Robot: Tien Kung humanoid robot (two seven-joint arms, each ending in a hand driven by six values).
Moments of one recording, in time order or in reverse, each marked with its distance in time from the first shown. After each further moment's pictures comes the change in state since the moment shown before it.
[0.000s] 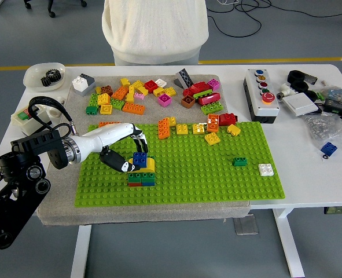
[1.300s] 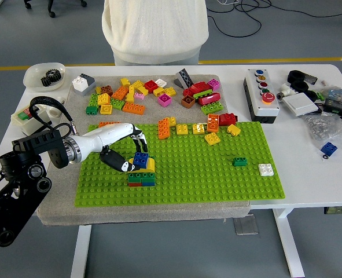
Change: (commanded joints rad) left arm -0.012 -0.002 0.005 0.032 -0.001 0.005 -0.006; right arm 0.002 0.000 -0.010 0.000 0.000 0.003 0.002
